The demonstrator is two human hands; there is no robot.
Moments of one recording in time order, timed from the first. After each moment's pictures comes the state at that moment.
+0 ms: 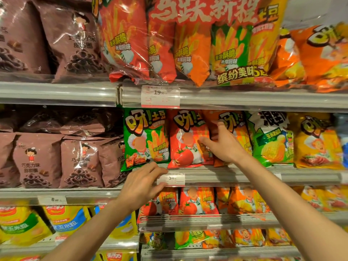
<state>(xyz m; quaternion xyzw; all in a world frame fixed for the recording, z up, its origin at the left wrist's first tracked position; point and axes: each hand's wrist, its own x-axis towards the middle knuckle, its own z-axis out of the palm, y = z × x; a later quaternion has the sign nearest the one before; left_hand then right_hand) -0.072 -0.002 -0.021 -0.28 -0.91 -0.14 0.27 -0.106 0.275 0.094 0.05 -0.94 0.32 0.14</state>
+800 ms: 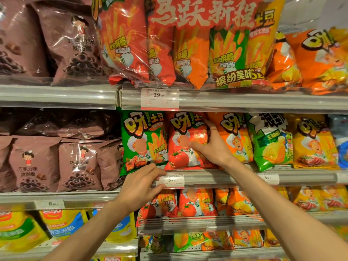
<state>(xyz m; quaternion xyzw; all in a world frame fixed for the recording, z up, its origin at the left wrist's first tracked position) -0.070 -0.005 -0.013 -0.27 -0.91 -0.16 0.26 -0.117 0.256 0.078 0.10 -0.87 0.44 0.17</state>
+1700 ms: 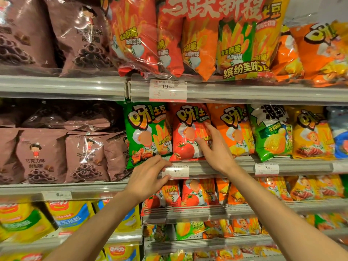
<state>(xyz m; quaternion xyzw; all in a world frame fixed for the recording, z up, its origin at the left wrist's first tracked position) -0.066 -0.004 -0.015 -0.27 -0.91 -0.19 0.24 -0.090 0.246 0.045 0.09 -0.90 0.36 0.23</state>
